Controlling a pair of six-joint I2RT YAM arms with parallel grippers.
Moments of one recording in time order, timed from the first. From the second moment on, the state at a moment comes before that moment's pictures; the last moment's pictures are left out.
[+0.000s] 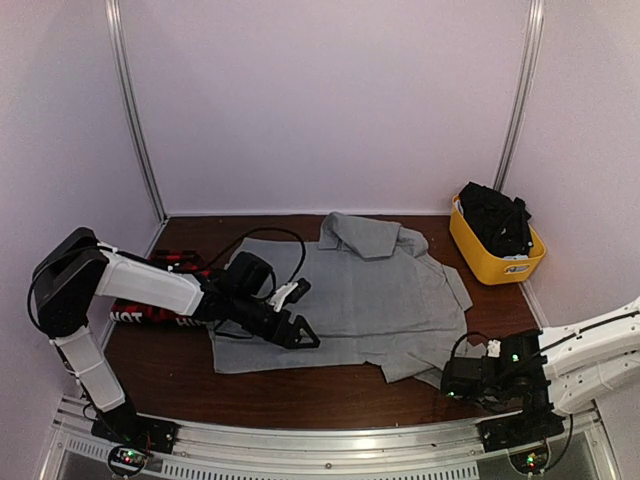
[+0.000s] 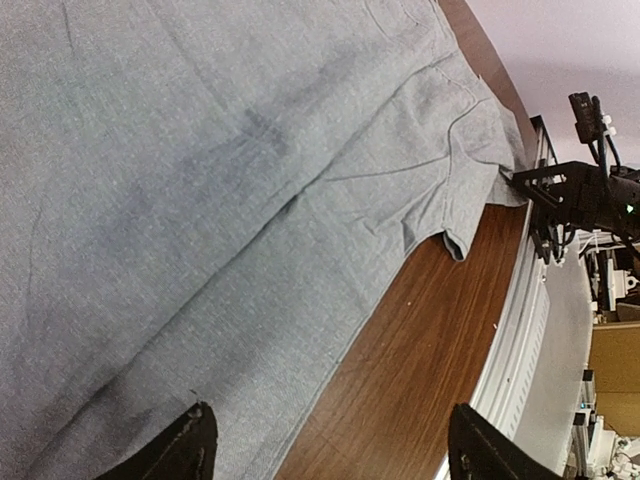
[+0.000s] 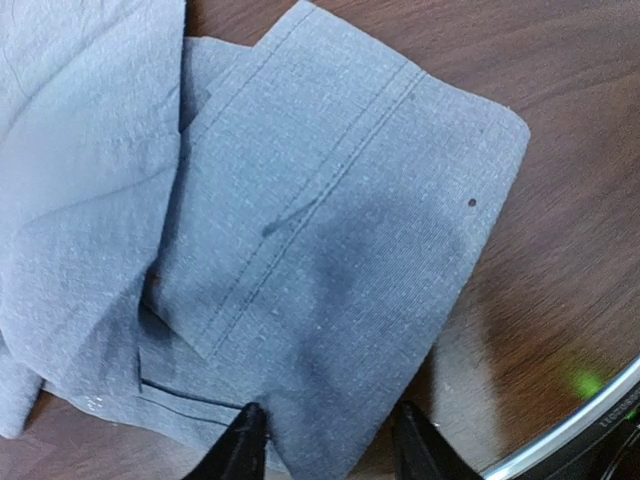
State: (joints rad) left arm -0.81 1.73 0.88 0.01 0.58 -0.40; right arm 1.28 1.09 0.46 -0.96 0.42 1.84
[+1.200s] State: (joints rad) left arm -0.81 1.62 0.91 -0.14 0.33 -0.30; right arm 1.47 1.32 1.28 -1.34 0.71 1.70
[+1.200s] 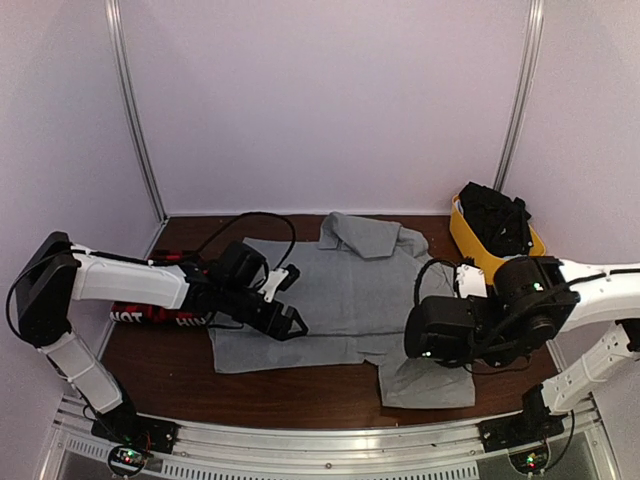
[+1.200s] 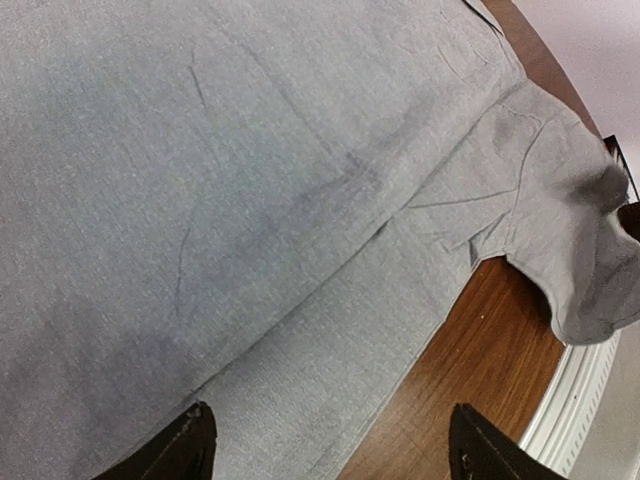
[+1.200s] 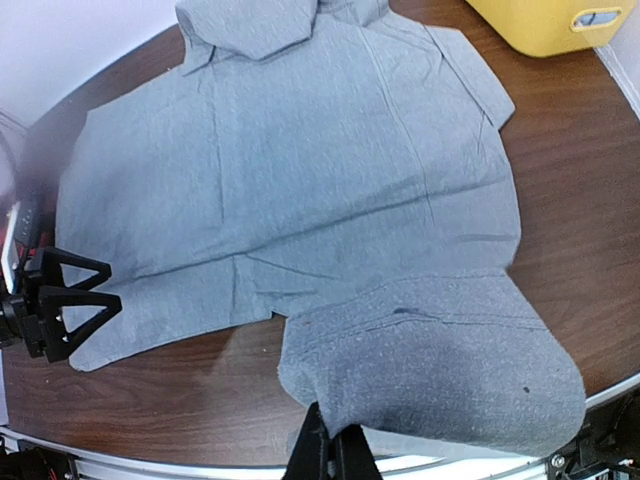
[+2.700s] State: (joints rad) left arm -0.96 1.38 0.73 -0.03 0.17 -0.04; right arm 0.63 1.32 1.35 -0.56 0.63 0.41
